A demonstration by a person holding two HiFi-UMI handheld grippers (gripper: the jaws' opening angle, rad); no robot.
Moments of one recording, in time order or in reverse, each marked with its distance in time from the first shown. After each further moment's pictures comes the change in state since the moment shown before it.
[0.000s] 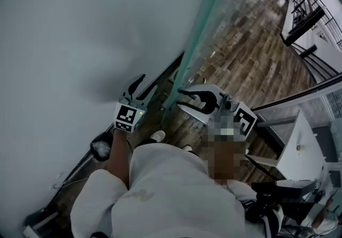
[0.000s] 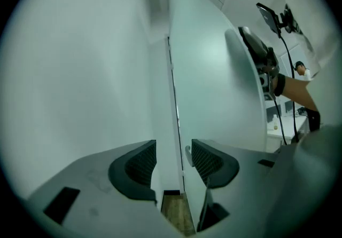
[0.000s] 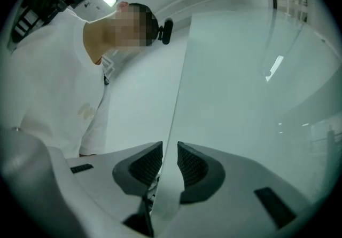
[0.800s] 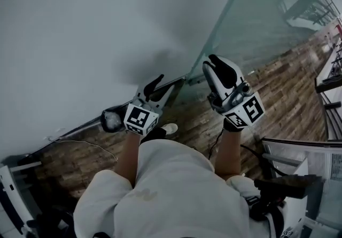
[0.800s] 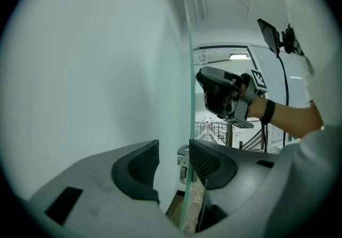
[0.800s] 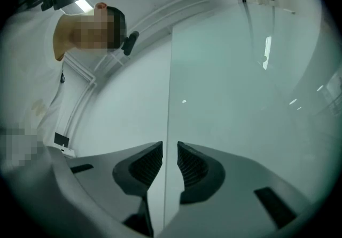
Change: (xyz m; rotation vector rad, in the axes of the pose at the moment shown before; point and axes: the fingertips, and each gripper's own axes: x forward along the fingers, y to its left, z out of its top) left arm -0.124 0.033 0.014 -0.156 -0.060 0.315; right arm 0.096 -0.054 -0.022 0.166 -0.129 -0.091
